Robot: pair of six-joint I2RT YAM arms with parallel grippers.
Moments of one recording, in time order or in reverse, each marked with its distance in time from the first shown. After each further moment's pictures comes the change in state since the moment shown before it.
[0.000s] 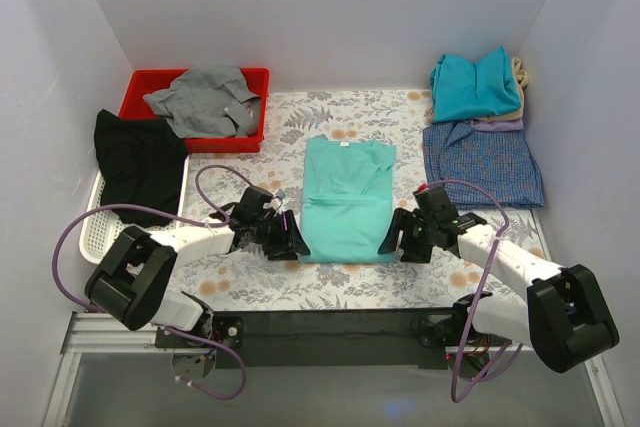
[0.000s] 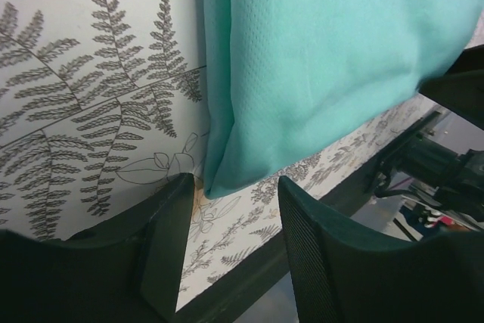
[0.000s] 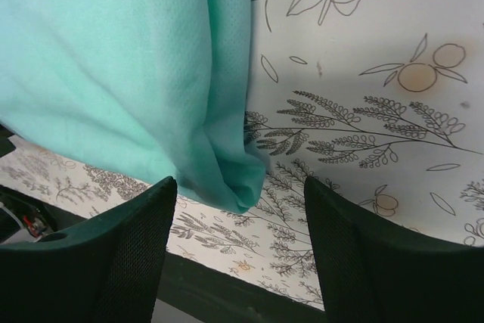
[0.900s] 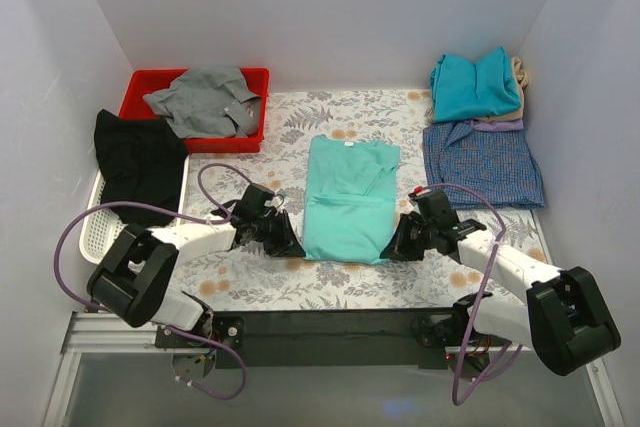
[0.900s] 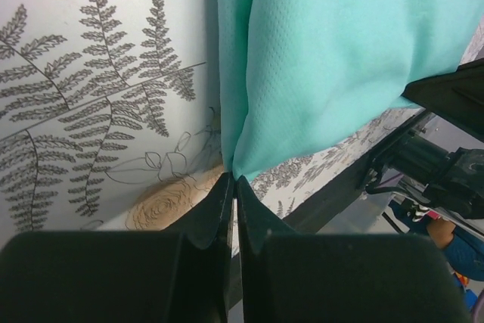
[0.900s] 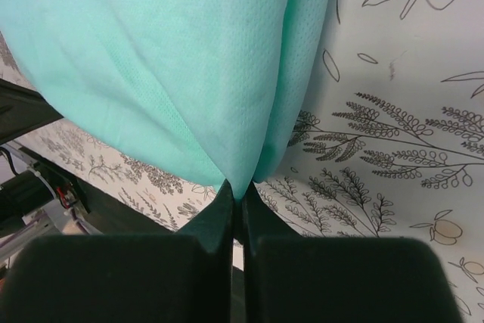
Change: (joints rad) left arm 0.000 0.029 0.005 0.015 0.038 -0.034; right arm 0.007 -0.005 -0.064 0.141 -0.126 0.039
